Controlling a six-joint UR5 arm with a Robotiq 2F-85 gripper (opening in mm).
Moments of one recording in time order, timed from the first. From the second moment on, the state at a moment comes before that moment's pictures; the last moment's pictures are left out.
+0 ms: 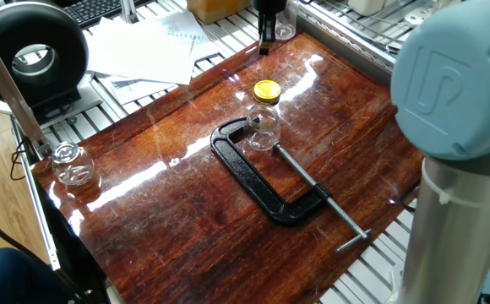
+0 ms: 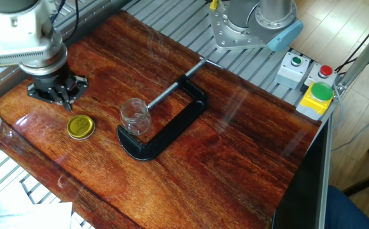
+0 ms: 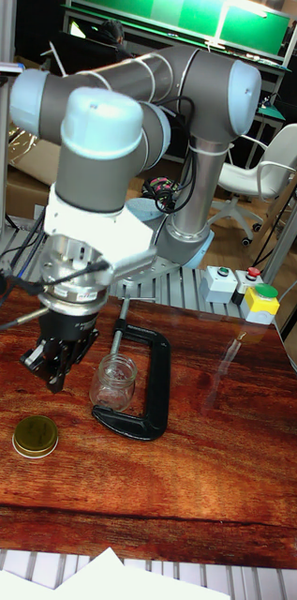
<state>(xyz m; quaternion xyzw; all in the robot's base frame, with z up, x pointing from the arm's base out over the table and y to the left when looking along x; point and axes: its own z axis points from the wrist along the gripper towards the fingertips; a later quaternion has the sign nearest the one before) 0.642 -0.113 0.128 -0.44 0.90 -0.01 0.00</state>
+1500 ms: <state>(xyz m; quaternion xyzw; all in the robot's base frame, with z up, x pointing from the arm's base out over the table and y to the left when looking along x) 0.619 -0.136 0.075 -0.48 0.88 -0.01 -0.04</state>
